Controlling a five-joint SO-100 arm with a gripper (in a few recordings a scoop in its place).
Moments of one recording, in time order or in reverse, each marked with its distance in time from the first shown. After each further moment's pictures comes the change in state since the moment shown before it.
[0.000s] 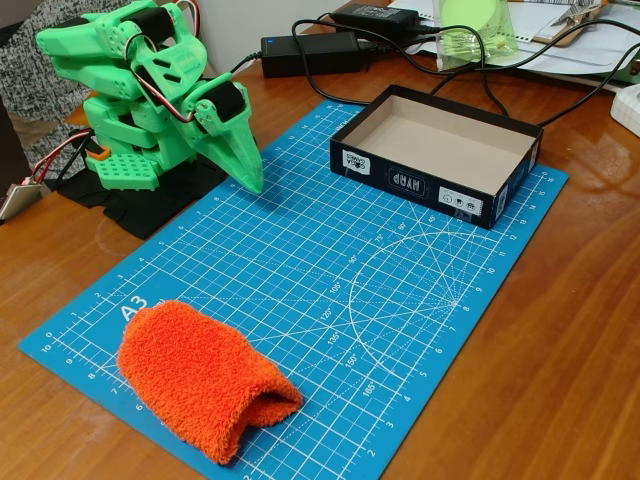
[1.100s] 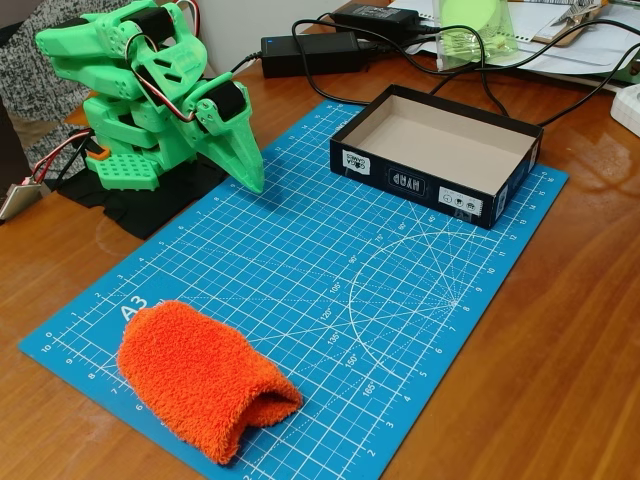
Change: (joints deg) arm -0.4 0.0 0.0 0.0 -0.4
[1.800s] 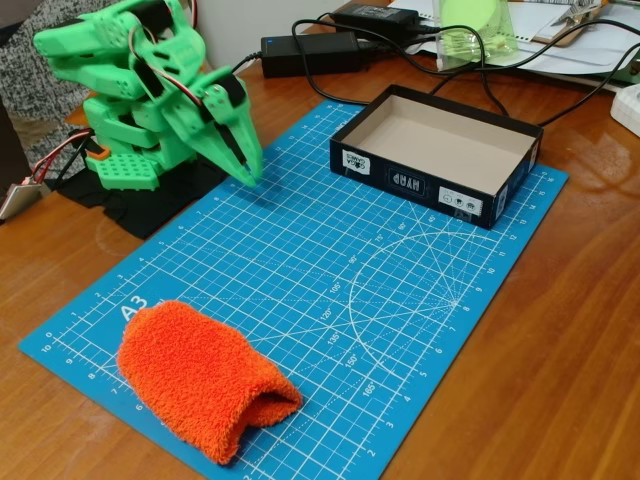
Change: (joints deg) arm 1.1 -1.8 -8.1 6.7 -21.4
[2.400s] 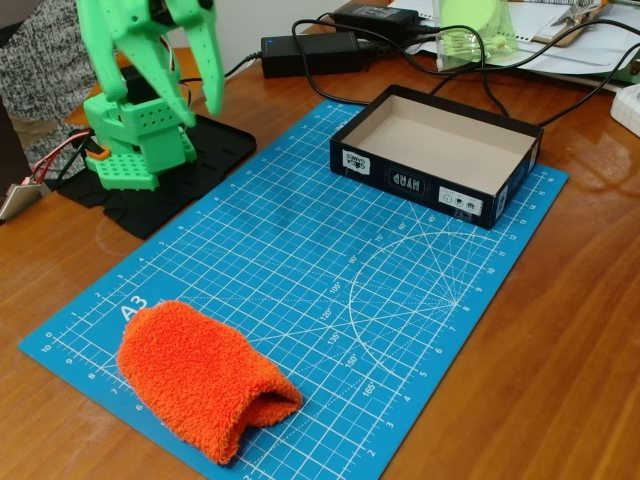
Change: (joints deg) arm 26.1 -63.1 -70.4 12.2 -40.3
